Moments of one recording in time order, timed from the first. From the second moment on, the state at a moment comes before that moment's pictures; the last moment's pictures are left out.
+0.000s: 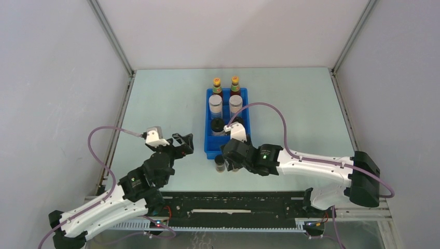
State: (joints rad) left arm -1.00 0.43 0.45 -0.26 -0.88 -0.65; right arm 1.22 1.37 1.04 -0.58 0.49 0.61
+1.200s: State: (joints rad) left arm -1.00 0.42 0.44 -0.25 -0.89 -0.65; right arm 1.13 1.41 1.01 -0.57 0.35 0.61
